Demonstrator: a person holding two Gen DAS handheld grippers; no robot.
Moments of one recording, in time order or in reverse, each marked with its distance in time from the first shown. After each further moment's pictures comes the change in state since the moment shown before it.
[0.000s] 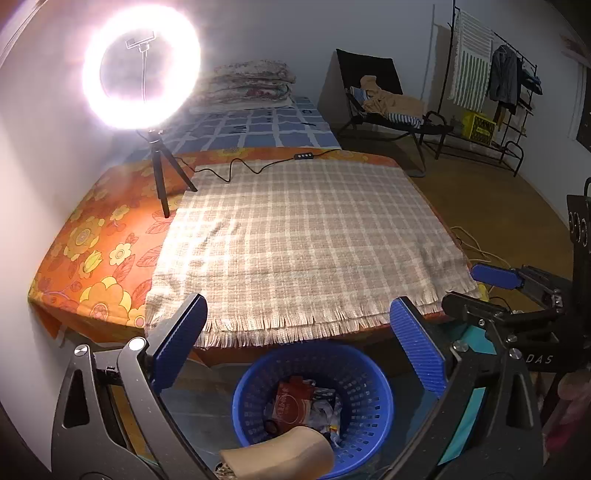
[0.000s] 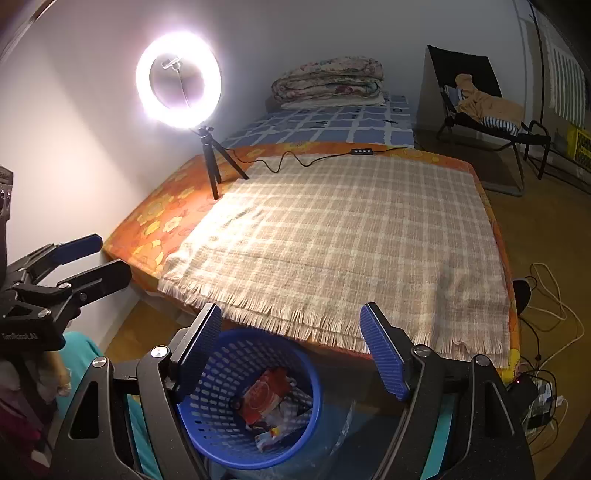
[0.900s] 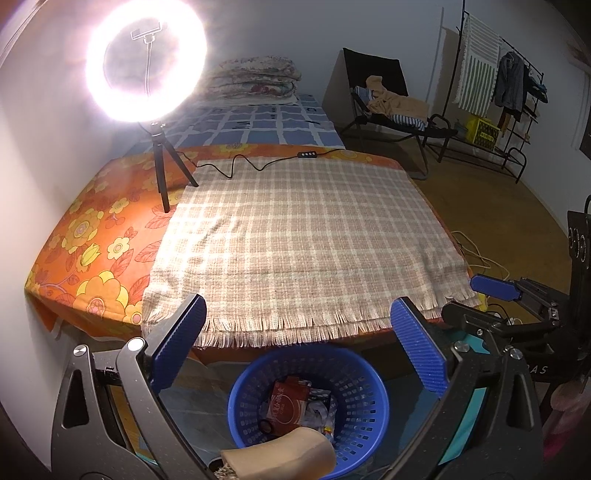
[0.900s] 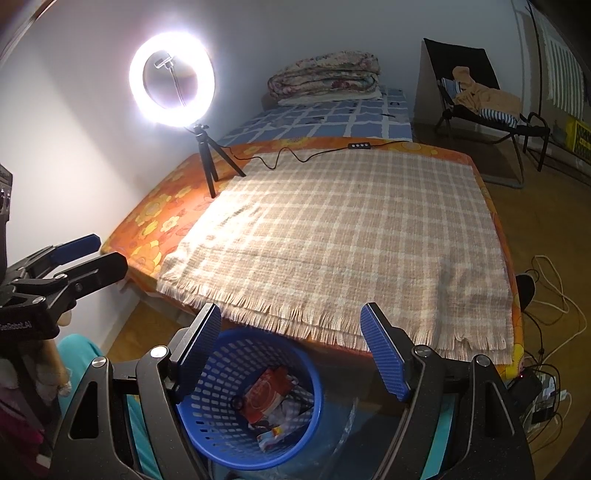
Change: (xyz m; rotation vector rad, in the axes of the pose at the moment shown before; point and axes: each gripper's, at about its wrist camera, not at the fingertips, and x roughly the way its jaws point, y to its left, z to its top) left arm 0.004 0.004 0.005 -0.013 0.005 -0.003; right arm 0.007 -0.001 -0.003 0.015 0.012 -0.005
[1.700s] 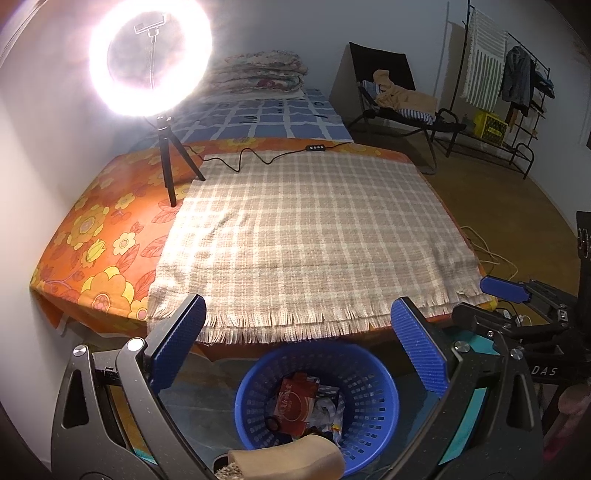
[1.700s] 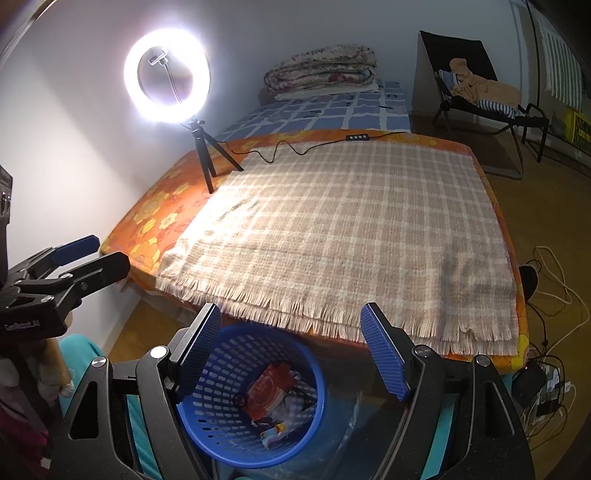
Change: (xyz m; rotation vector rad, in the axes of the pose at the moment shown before) left arm 0.010 -0.001 -0.011 -0.015 0.021 0.042; right arm 0.005 0.004 -0.005 0.036 0.020 -0.007
